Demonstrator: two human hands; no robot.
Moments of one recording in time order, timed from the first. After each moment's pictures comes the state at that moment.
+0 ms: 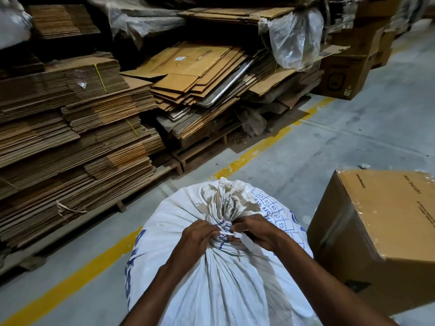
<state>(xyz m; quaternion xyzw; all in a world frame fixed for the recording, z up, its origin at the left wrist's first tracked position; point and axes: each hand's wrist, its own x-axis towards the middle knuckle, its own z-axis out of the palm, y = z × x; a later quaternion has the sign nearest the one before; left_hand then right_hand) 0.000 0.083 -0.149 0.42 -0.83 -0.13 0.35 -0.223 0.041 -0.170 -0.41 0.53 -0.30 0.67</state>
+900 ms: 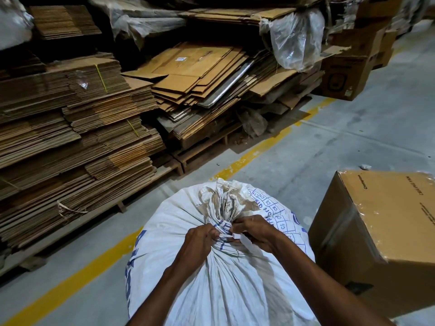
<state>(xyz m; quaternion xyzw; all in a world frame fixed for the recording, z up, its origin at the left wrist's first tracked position) -0.007 0.080 -0.166 0.54 -0.76 -0.18 0.30 -0.222 0.034 -0.180 -0.41 0.56 -0.31 0.65</state>
